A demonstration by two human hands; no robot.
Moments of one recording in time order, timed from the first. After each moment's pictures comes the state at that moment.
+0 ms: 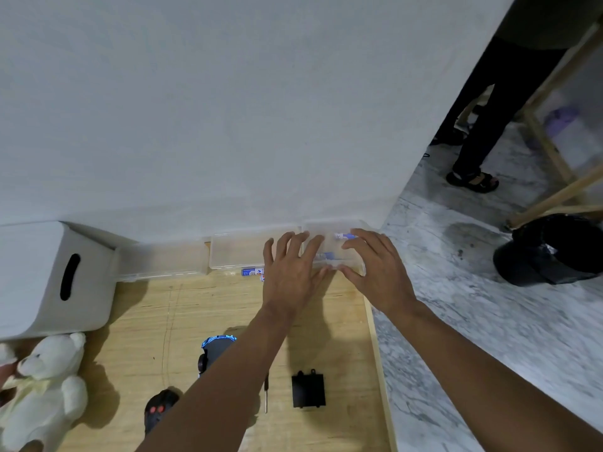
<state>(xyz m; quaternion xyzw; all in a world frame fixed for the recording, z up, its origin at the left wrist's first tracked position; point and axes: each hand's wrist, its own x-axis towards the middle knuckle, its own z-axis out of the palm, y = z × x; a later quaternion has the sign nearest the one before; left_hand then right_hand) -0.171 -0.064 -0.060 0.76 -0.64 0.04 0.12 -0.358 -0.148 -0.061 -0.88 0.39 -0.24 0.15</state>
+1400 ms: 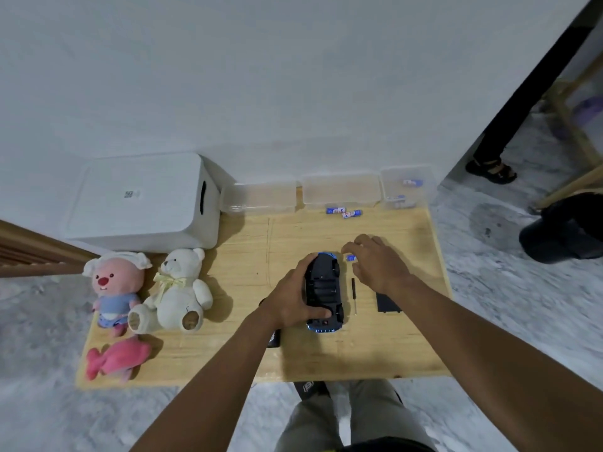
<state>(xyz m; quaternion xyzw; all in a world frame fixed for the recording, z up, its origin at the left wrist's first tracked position) -0.063 0.180 -0.024 0.68 -0.46 -0.52 0.22 -0.247 0.029 -0.032 -0.89 0.40 0.09 0.20</state>
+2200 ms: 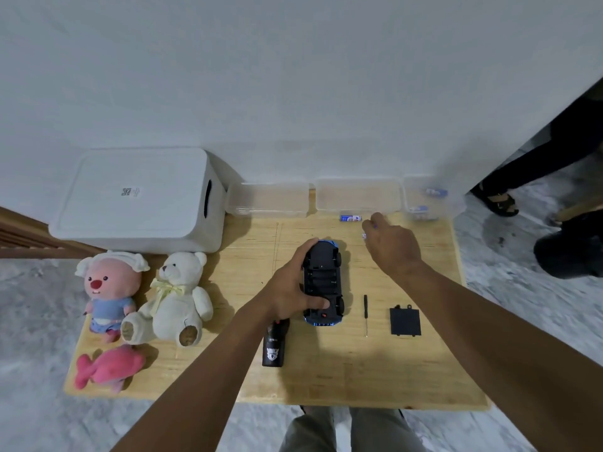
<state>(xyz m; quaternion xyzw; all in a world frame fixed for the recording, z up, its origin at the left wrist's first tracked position) -0.028 0.148 -0.018 0.68 -0.43 -0.53 0.27 -0.209 -0.030 -0.045 -0.91 0.39 0.10 -0.07</state>
